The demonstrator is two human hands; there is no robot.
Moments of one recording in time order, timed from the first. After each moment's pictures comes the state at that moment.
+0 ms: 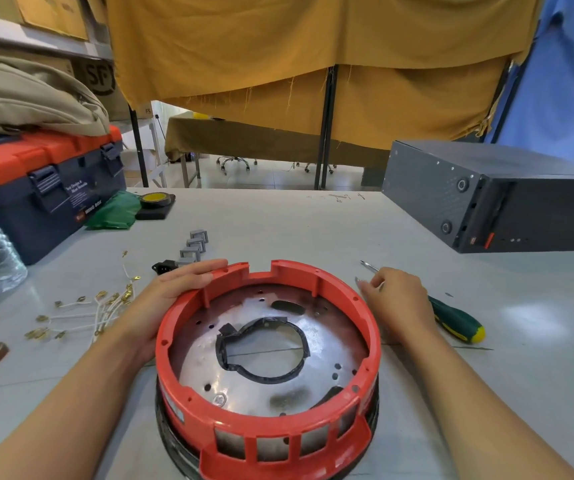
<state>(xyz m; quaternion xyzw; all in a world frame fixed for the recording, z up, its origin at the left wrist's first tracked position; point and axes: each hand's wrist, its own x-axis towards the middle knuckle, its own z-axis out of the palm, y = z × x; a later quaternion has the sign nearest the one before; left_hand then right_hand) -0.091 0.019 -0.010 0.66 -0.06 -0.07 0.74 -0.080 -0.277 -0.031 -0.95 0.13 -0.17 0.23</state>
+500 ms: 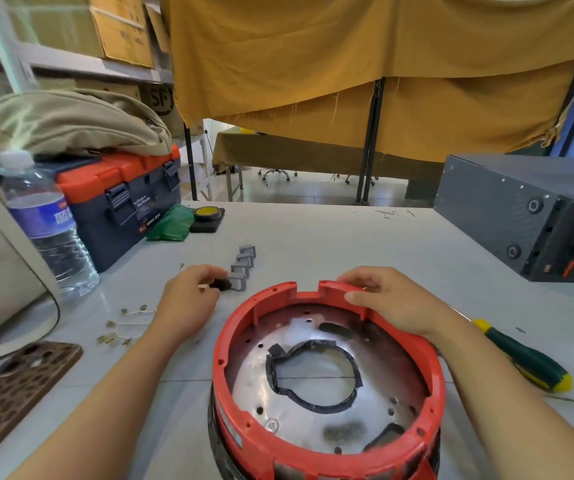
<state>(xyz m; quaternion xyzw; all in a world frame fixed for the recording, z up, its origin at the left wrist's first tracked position) -0.059 0.061 -0.021 0.89 0.05 0.18 0.41 -0.063 -0.223 0.013 -0.88 -0.16 0.03 0.44</state>
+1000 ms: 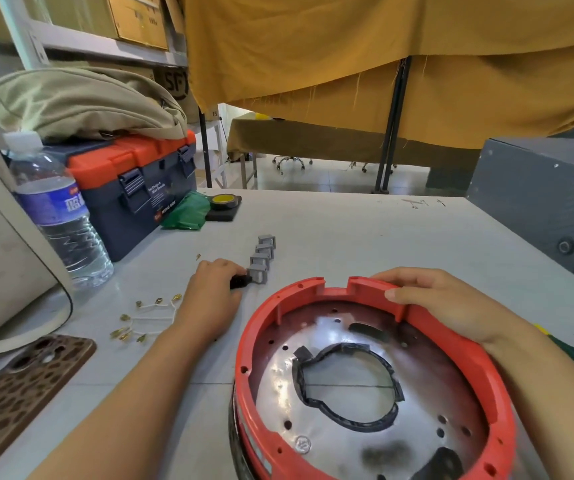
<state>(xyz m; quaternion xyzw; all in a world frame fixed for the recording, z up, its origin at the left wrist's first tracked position) -0.029 0.071 -0.042 0.96 -0.01 0.17 0.21 -0.058 -0.230 0.006 -0.82 -0.12 0.10 0.55</state>
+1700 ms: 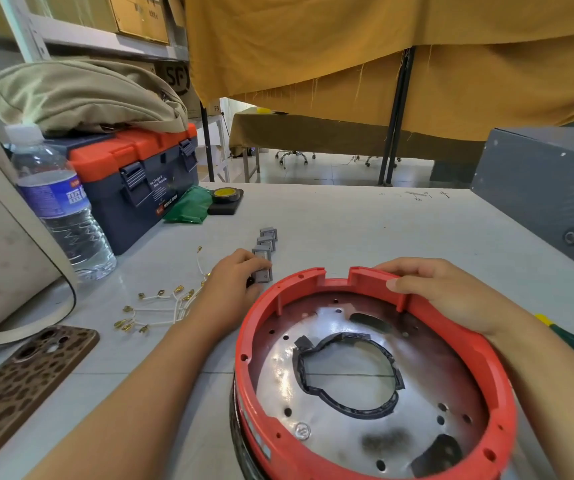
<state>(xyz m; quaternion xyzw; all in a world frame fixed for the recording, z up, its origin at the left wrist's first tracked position) -0.031 0.057 -0.049 0.95 -0.09 0.18 0.25 -0.061 -0.228 0.007 -0.83 -0.12 0.08 0.54</state>
